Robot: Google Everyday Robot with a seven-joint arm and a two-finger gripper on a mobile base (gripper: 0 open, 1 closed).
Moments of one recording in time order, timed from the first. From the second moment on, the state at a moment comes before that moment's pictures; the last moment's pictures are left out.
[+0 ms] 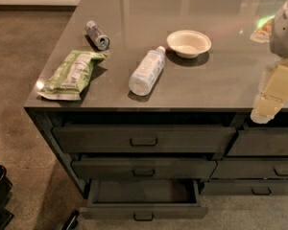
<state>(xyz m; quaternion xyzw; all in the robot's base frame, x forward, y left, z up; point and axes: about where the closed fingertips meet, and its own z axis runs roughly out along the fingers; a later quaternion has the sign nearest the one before) 0.438 -0.217 0.977 -0.60 0.78 -0.04 0.16</state>
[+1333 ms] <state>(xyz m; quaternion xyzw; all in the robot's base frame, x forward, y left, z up) 0.389 -0.187 0.865 -0.61 0.74 0.08 0.26</state>
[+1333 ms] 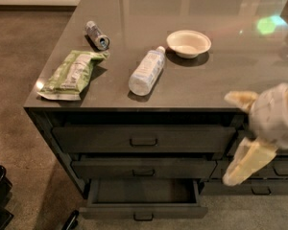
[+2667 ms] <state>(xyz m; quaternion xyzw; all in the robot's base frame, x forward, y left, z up) 0.332 -0.187 0.579 -0.43 0.81 0.28 0.29</state>
